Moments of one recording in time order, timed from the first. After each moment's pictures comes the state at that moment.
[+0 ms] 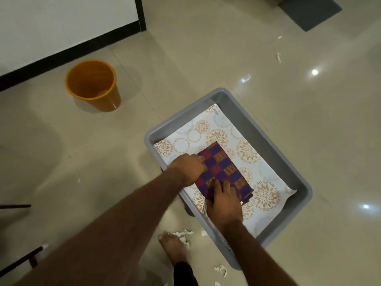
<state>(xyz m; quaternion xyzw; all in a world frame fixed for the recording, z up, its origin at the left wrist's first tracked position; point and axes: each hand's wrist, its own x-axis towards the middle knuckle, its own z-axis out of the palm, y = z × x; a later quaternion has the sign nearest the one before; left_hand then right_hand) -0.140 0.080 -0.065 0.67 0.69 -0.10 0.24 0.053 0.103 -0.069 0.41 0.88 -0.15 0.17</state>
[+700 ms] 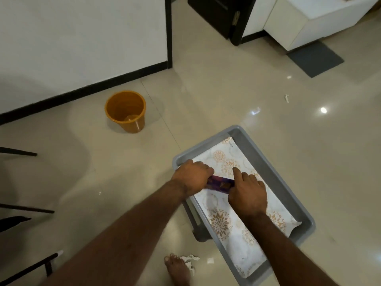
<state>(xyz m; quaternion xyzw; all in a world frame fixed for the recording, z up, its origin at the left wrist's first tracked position) -0.188 0.040 0.036 0.62 0.77 0.01 0.17 -0.020 0.150 0.049 0.34 0.94 -0.01 0.07</state>
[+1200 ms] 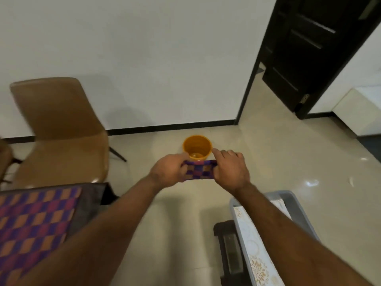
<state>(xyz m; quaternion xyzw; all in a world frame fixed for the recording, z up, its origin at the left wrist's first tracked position) -0.289 -0.227 0.286 0.27 0.92 0.24 0.14 -0.227 -0.007 0.281 -0.01 1.00 -0.04 -0.09</state>
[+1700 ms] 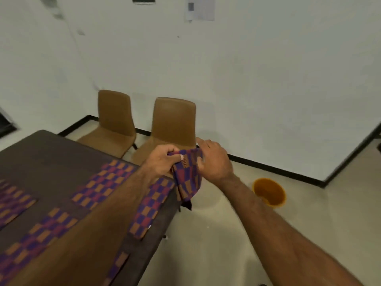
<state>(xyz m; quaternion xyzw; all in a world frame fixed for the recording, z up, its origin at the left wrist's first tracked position) -0.217 -0.485 0.444 -0.14 0.83 0.54 -0.02 -0.280 -0.304 0.421 -0.29 0.92 -0.23 -0.12</state>
